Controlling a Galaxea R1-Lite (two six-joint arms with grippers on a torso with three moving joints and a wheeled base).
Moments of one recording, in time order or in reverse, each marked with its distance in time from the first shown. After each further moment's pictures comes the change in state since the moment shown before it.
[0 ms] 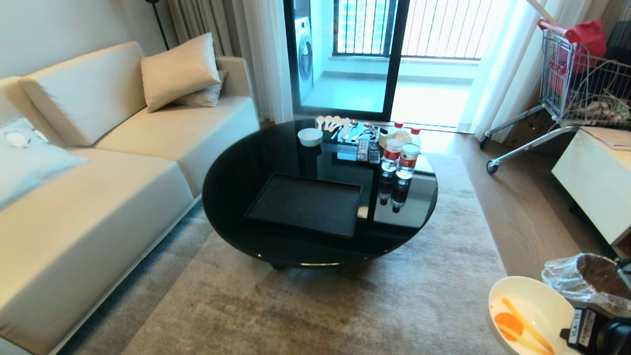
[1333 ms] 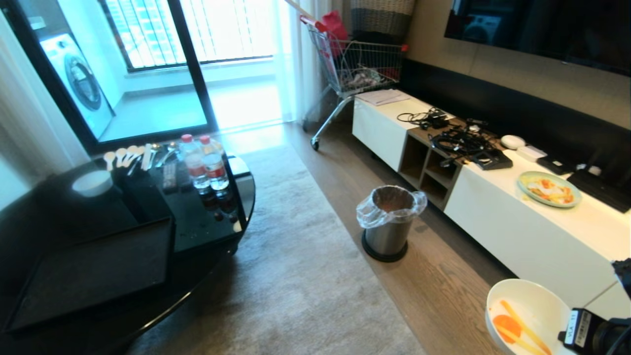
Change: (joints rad) left arm 0.000 0.000 0.000 0.000 0.000 0.000; right arm 0.005 0.022 0.002 0.005 -0.001 0.027
